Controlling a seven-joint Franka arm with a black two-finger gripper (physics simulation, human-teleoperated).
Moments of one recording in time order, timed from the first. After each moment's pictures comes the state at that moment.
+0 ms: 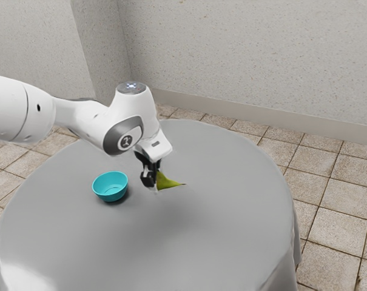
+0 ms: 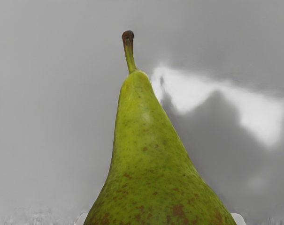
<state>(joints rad) -0.17 0.25 0.04 -2.02 0.11 2.40 1.01</state>
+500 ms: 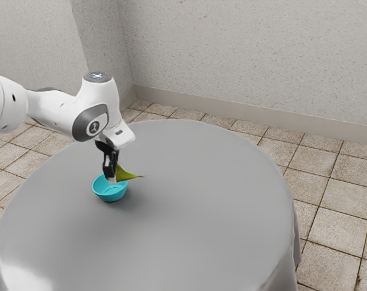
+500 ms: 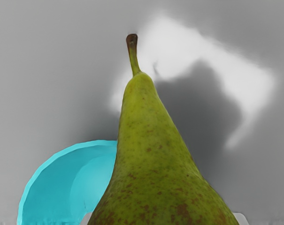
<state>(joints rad) -0.03 0.21 0.09 -2.03 0.17 2.28 1.01</state>
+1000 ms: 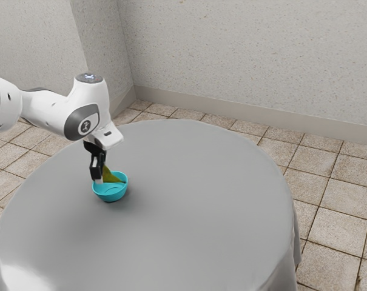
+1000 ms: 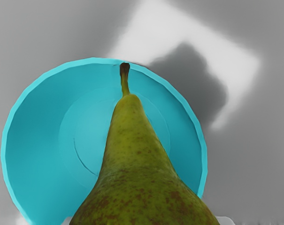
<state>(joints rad) 0.01 0.22 0.12 -2.03 0.18 2.23 1.04</state>
